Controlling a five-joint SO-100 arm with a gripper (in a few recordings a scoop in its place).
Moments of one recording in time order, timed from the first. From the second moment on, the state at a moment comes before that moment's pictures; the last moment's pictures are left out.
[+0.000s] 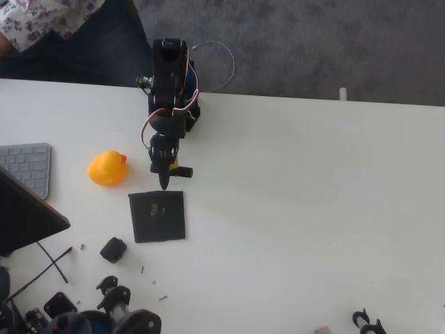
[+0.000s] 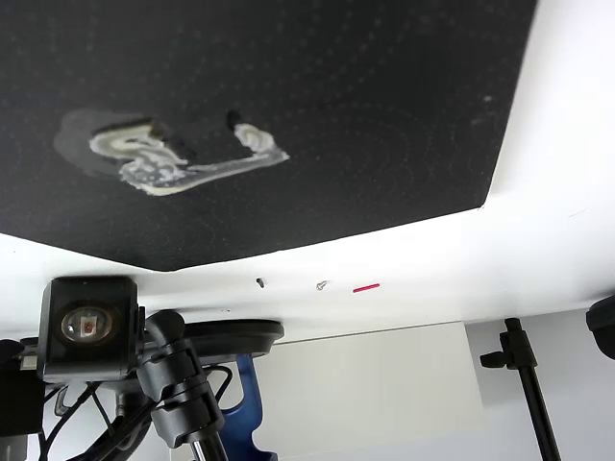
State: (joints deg) arm 6.8 182.5 171.3 46.8 0.7
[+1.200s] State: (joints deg) arm 6.8 182.5 140.0 46.8 0.7
